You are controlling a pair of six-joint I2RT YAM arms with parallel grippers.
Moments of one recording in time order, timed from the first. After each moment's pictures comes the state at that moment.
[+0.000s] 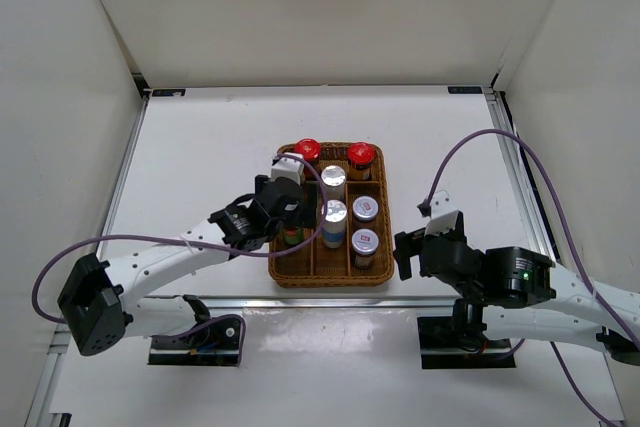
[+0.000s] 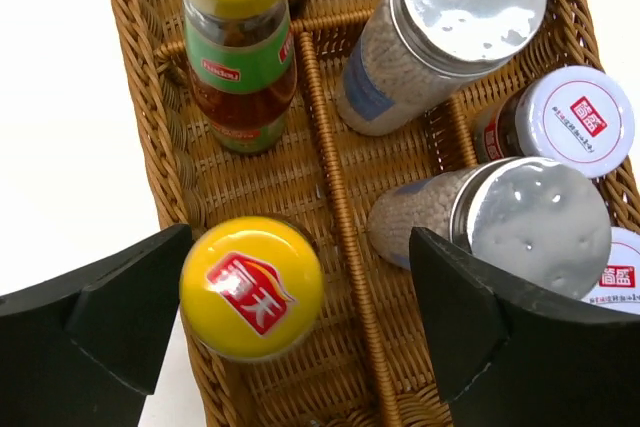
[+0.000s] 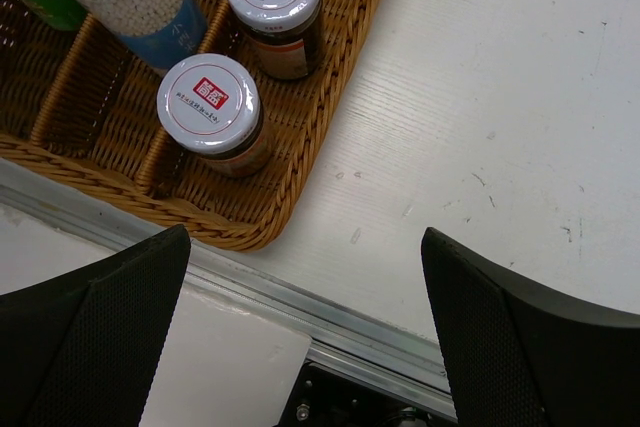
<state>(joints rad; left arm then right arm) -0.91 1.21 0.86 -0.31 -0.46 -0.48 1.36 0.64 0.85 -1.05 0.71 0.64</state>
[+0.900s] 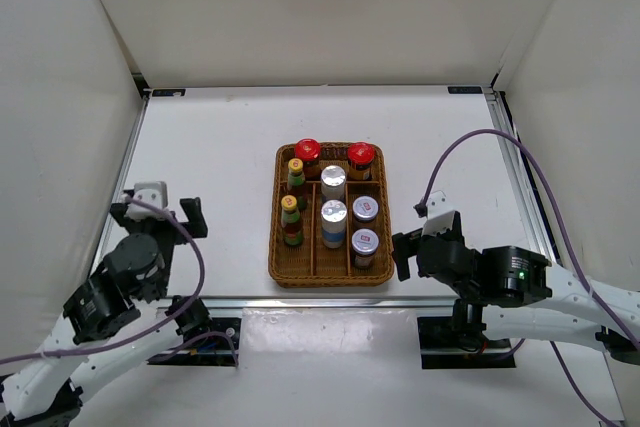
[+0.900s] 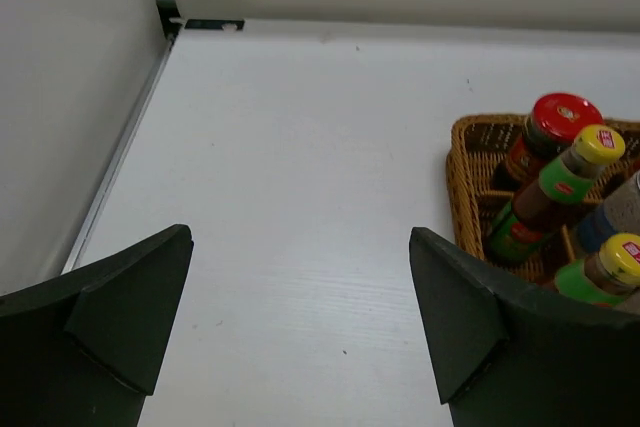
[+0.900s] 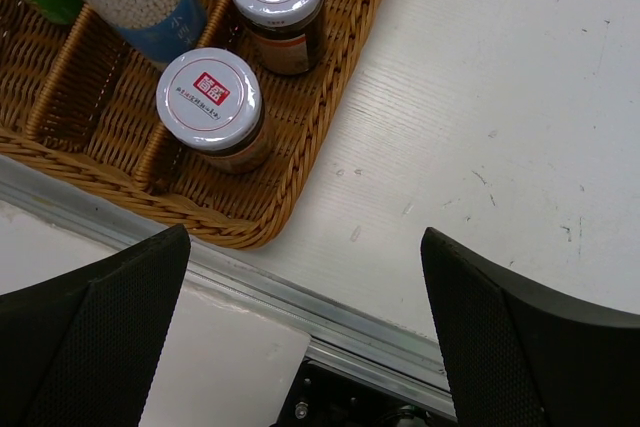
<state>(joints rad) -0.91 0.36 0.88 -0.70 -0.96 -0.14 1.36 0.66 0.85 -1.05 0.71 0.64</state>
